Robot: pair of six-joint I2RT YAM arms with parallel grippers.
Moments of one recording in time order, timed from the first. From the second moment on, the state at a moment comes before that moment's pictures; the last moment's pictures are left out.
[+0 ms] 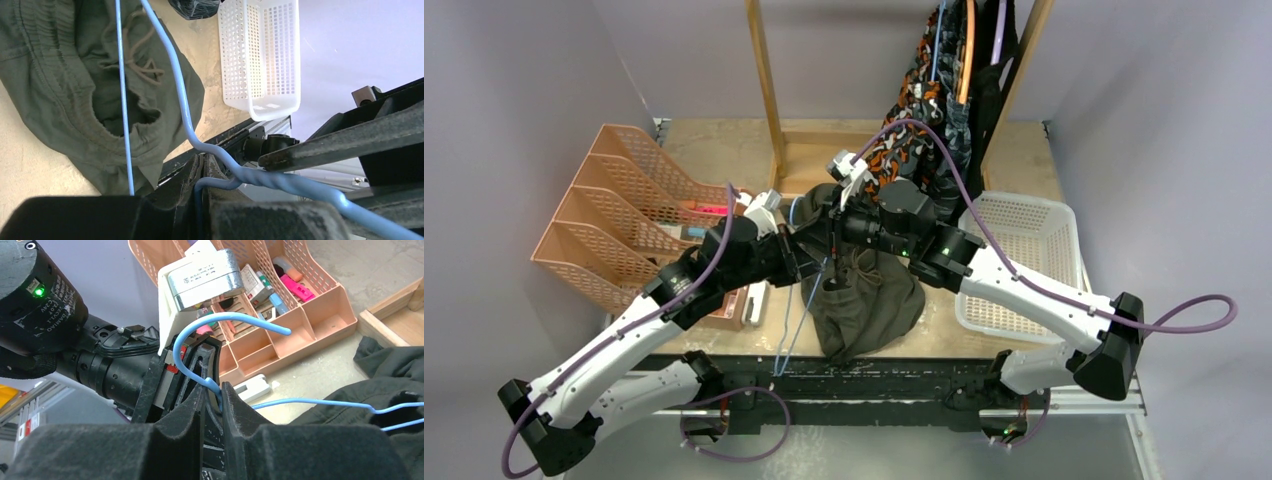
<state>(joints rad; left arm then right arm) -0.76 0.87 0.92 -0.52 0.14 -0.92 0.98 1.33 1.25 -0.07 -0.17 0.37</state>
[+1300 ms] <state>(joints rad) -0.76 0.89 0.92 -0.45 0.17 -0.96 1.02 1.26 1.12 0.09 0.05 0.43</state>
